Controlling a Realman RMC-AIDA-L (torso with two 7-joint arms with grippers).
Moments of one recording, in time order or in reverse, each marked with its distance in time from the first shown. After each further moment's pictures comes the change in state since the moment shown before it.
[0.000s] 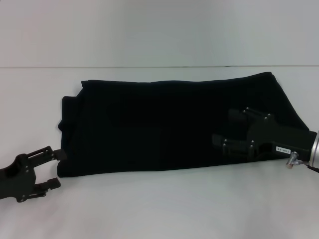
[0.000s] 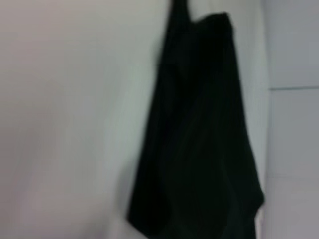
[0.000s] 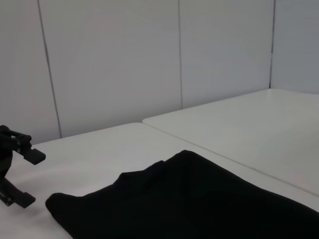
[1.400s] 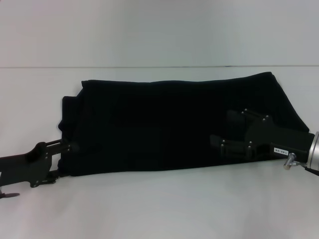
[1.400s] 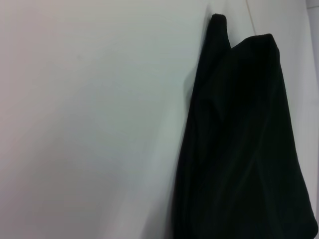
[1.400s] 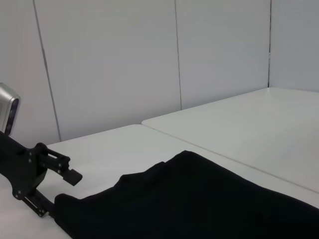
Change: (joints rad) left arm -0.101 -0.008 0.066 -0.043 0.044 -0.207 -0.044; right arm 0.003 0.002 0.007 0.022 0.006 0.005 -0.001
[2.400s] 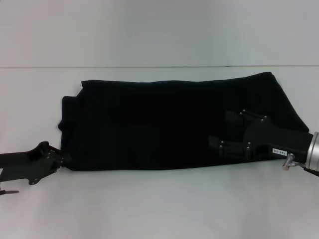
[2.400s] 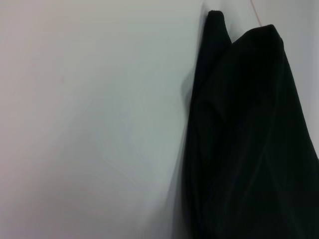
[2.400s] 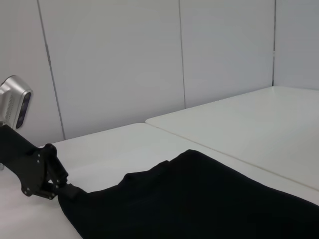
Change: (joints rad) left arm -0.016 0.007 0.094 0.036 0.003 -0.026 -0.013; right arm 0.004 0.000 -0.006 0.001 -0.004 -0.001 0.002
